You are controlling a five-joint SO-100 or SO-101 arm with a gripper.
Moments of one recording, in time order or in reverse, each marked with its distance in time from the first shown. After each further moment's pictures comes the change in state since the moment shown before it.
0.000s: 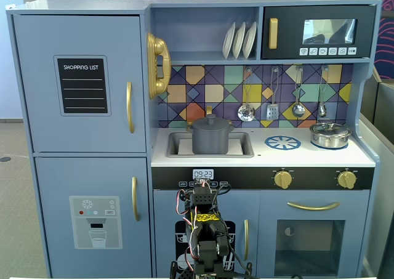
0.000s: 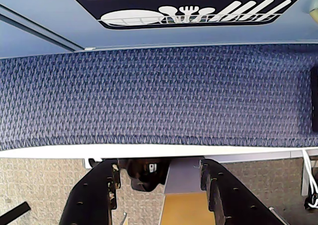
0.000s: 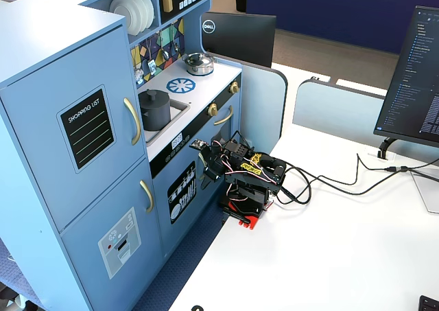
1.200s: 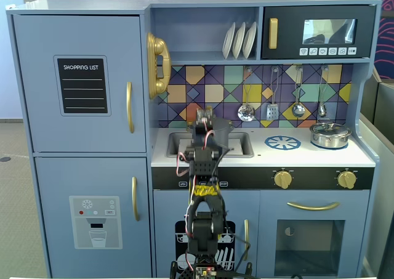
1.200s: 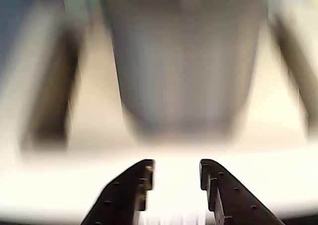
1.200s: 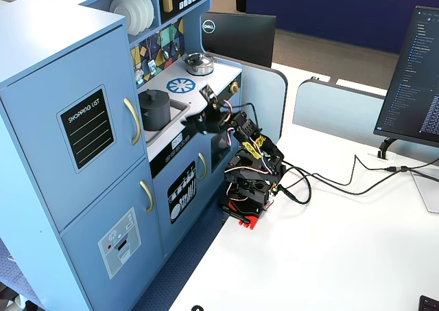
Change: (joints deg) arm 5.8 -20.9 -47.0 -32.5 -5.2
